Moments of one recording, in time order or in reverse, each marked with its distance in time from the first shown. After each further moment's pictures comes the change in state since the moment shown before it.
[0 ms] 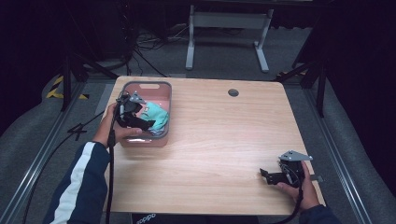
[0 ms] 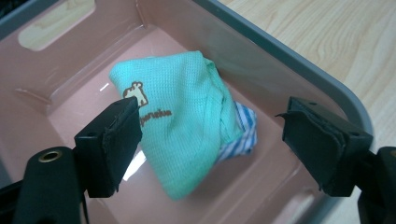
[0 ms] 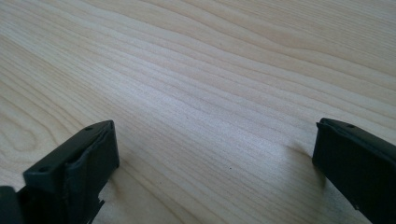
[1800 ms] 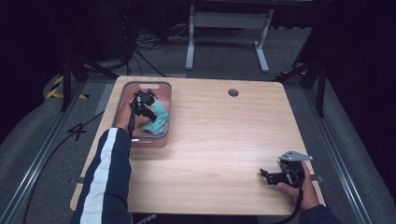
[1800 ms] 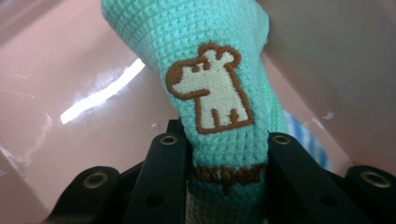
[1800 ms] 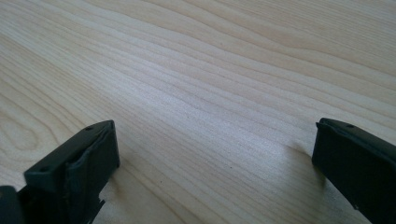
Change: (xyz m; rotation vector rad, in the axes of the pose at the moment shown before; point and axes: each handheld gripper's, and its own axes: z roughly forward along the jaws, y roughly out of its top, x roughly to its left) left arm 0.030 0.022 0.070 0.293 -0.073 -0.143; right arm 0.000 0.000 0.000 -0.002 0.002 0.002
